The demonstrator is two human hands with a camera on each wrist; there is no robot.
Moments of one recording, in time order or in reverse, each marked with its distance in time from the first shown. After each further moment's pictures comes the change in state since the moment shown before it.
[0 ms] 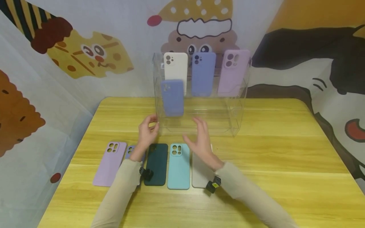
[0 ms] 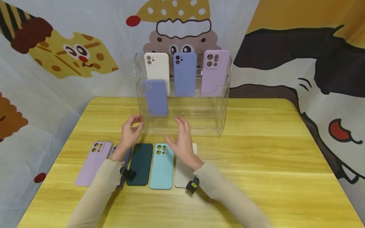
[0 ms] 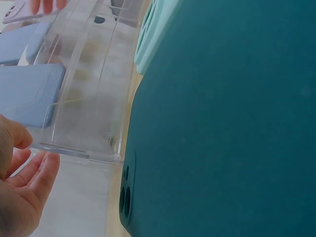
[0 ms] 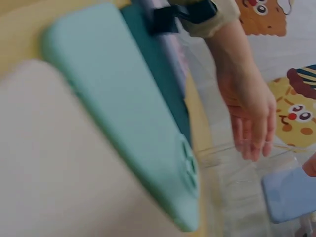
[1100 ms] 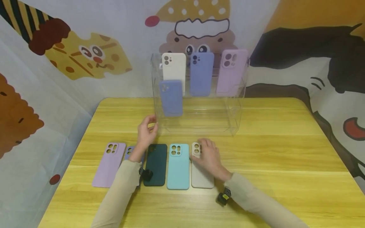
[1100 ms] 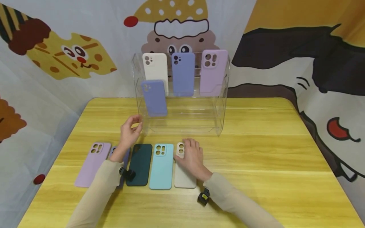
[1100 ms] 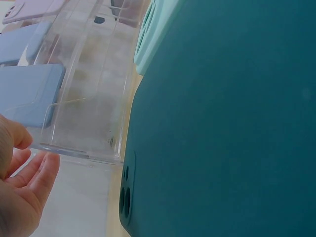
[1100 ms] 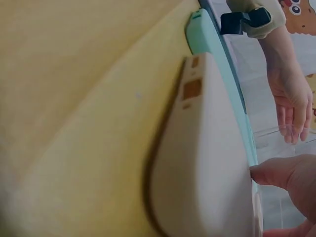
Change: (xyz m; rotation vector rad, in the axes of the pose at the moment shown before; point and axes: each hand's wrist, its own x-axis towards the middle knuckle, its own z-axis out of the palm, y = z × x) left_hand -0.001 -0.001 0.000 -0.036 0.010 0.018; right_hand -0.052 0.010 -0.024 -0.391 -0.446 0.422
